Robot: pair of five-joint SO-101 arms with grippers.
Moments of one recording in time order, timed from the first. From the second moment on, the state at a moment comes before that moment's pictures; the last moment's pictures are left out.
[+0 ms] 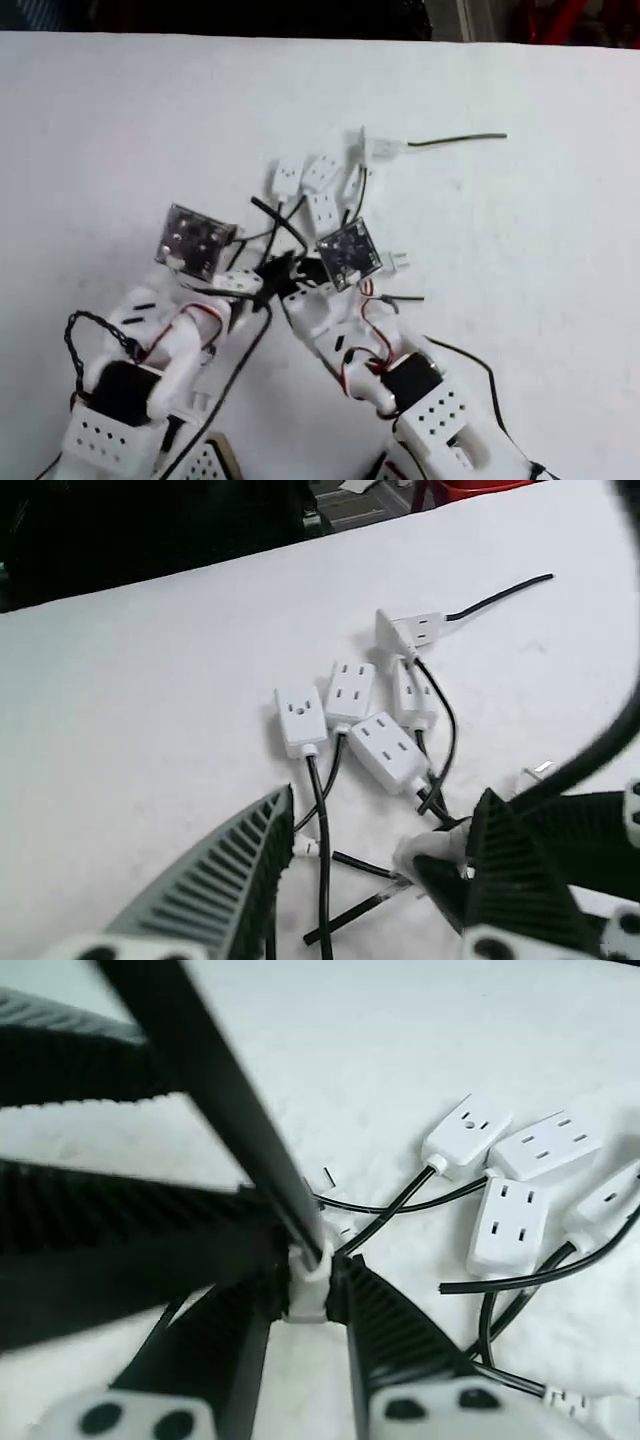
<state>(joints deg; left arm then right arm) 15.3 -80.7 68.9 49.5 -2.8 -39.6 -66.6 78.1 25.7 -4.7</state>
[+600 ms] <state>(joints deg) -0.2 -46.6 53.5 45.7 -5.4 -14.6 -66.6 78.1 16.7 -14.0</state>
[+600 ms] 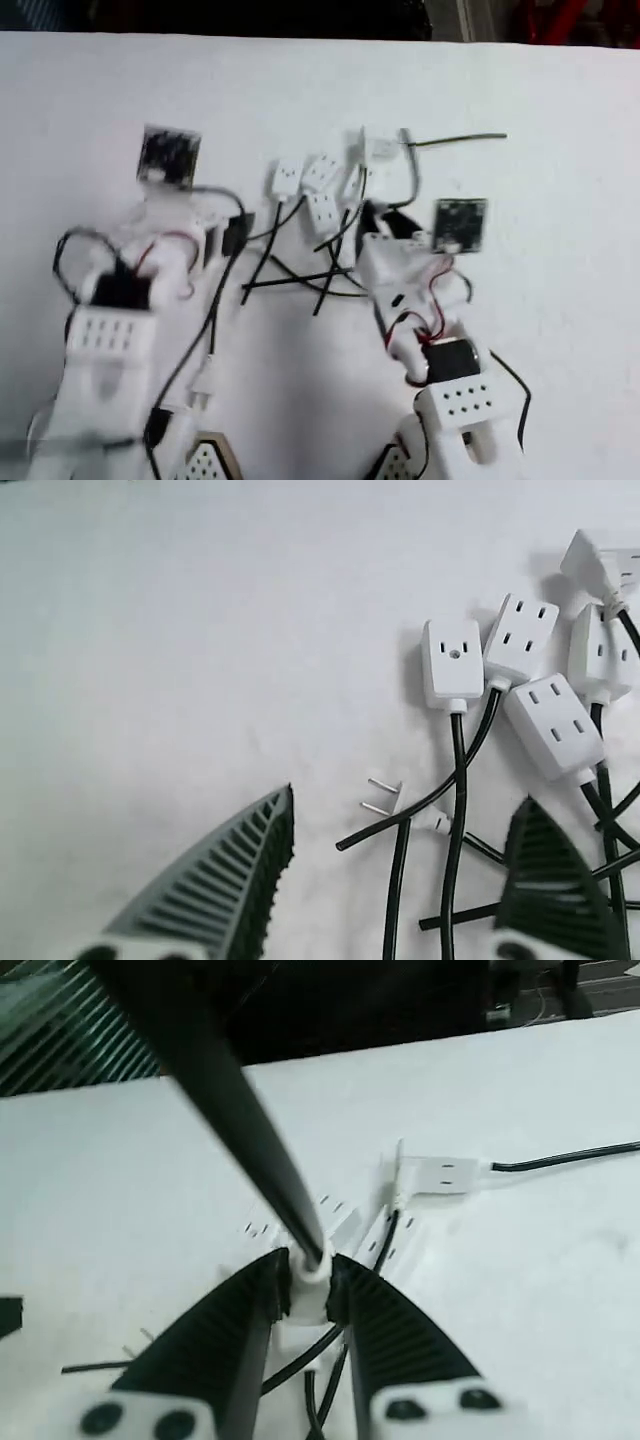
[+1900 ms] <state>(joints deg) 7.0 36.6 -10.9 45.1 -2.1 -11.5 -66.6 78.1 16.4 -15.6</state>
